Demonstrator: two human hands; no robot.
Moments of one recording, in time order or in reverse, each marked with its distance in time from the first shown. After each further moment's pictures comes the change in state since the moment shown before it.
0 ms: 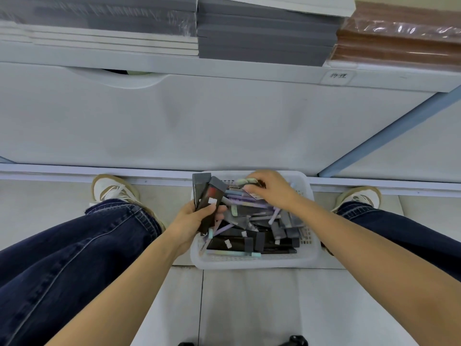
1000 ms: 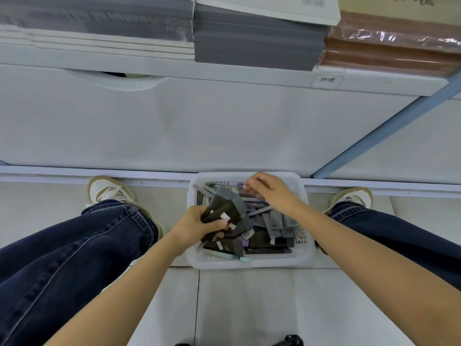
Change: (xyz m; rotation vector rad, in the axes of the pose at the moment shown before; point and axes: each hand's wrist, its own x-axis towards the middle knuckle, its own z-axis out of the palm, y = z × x) left_hand -0.002 -0.003 0.003 0.446 -0.156 0.038; right_hand -0.024 -0.008 -0.003 0.399 0.043 0.201
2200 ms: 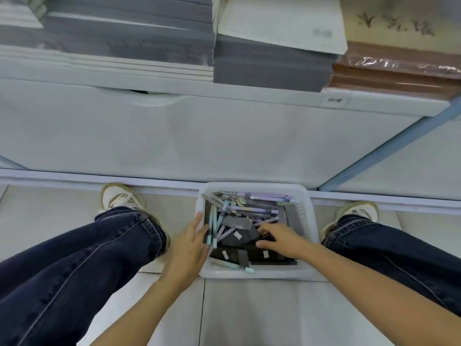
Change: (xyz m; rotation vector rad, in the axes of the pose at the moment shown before) left_hand -0.023 -0.062 -0.006 1.041 0.363 0.356; right_hand -0.029 0.055 0.022 -0.563 -0.352 0.159
